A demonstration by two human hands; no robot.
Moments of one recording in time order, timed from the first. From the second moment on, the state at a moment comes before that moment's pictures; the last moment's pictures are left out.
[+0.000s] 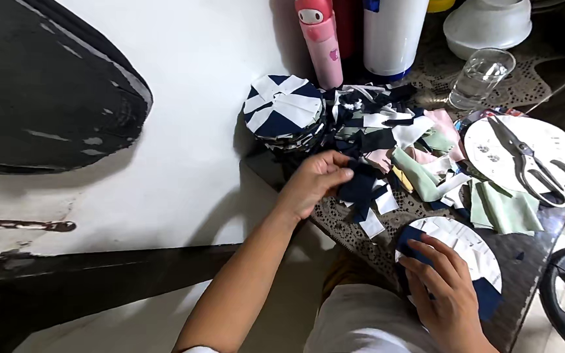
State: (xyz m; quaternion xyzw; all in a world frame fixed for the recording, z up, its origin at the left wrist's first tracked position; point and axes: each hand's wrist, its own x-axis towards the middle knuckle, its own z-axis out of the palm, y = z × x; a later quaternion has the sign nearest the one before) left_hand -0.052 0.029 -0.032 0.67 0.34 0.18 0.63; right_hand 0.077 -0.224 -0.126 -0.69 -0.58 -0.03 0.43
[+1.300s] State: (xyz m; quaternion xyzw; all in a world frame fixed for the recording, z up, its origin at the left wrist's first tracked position) left_hand -0.062 -0.017 -0.086 0.67 0.38 0.22 0.61; right_hand 0.083 -0.138 -0.096 -0.66 -0.29 0.38 0.57
